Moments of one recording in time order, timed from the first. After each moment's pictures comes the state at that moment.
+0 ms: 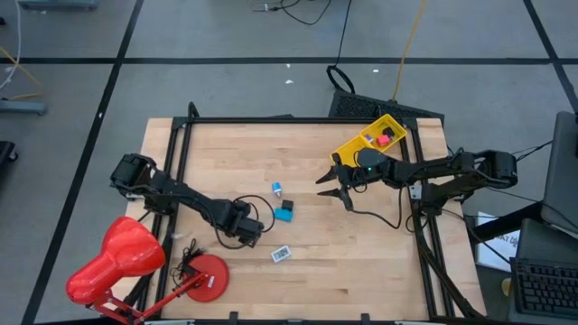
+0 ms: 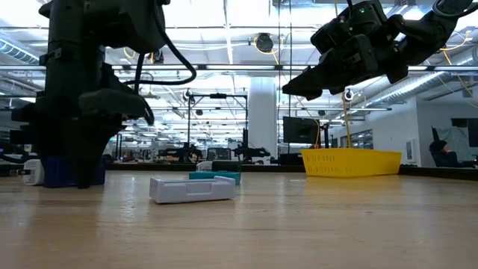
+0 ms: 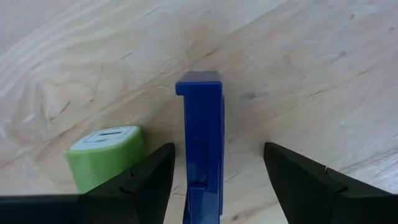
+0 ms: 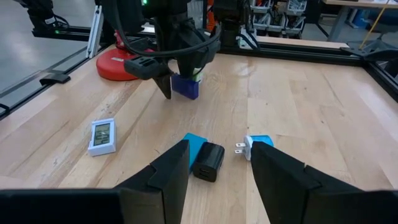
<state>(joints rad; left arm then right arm) -0.32 1.71 0.94 -0.81 0.01 -1.39 -0.24 1.31 0.49 0.54 -0.42 -0.15</state>
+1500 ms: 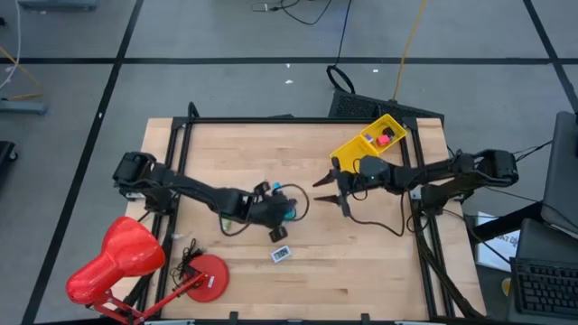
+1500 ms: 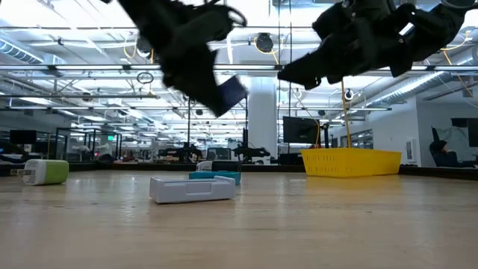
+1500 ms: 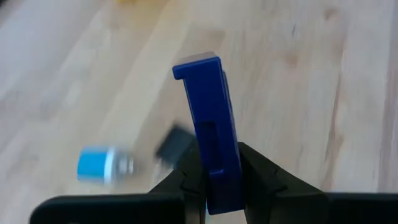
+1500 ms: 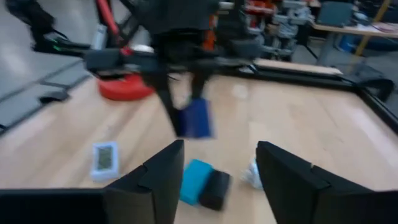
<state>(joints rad) -0.23 1.71 1.14 -0.35 -0.39 -0.43 -0.12 1.31 0.49 0.63 -0.29 -0.12</state>
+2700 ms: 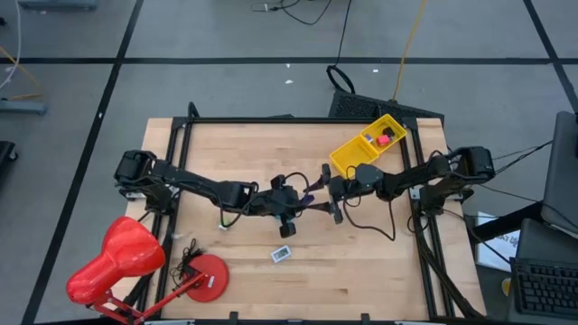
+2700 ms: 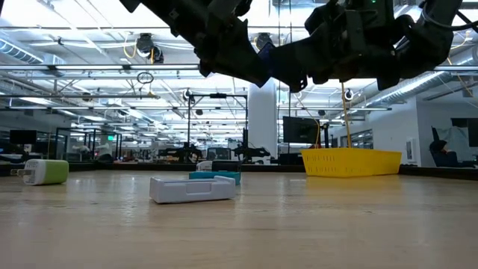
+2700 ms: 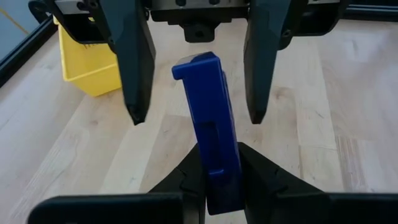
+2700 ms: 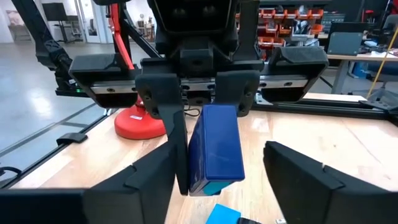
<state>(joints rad) -0.17 1.71 1.14 -0.04 -0.29 -0.19 -0.06 1.54 0.49 1.03 -0.29 -0.01</state>
